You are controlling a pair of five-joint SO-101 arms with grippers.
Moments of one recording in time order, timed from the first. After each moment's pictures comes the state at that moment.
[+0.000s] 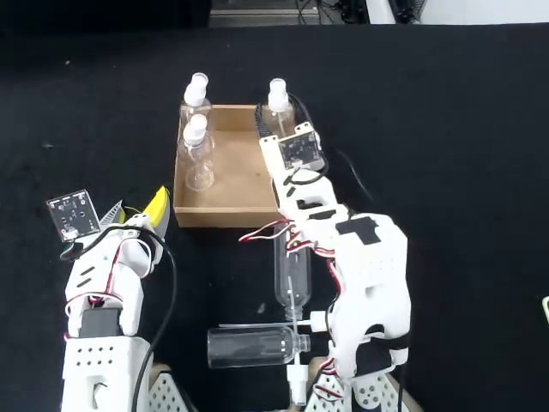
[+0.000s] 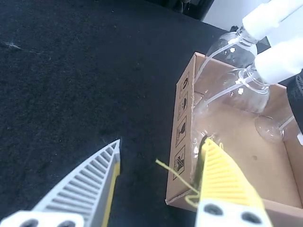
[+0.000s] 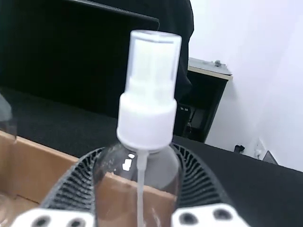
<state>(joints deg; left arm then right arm) -9.8 -84.8 94.7 20.9 14.8 -13.1 38.3 35.0 -66.2 12.3</state>
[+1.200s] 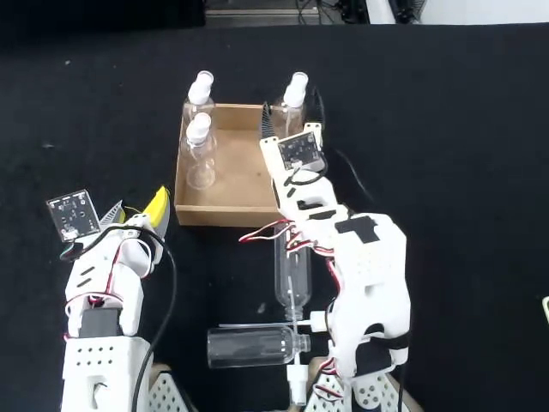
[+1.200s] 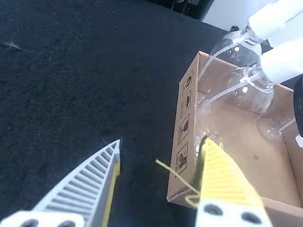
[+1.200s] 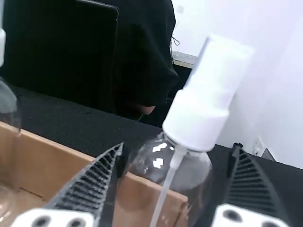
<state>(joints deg) -9.8 -84.8 94.7 20.9 14.8 -13.1 38.7 34.9 -66.3 12.4</state>
